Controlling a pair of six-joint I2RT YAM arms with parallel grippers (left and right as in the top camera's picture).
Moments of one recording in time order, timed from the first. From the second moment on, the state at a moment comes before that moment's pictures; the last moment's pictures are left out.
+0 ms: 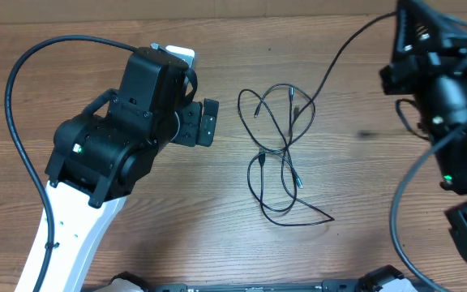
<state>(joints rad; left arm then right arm) -0.48 1.39 1.82 -1.29 -0.18 -0.21 0.39 1.09 1.66 -0.44 0.19 0.45</state>
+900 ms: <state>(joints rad) -0.48 1.39 1.82 -1.29 -0.18 -0.21 0.32 1.18 1.66 -0.47 0.68 0.37</state>
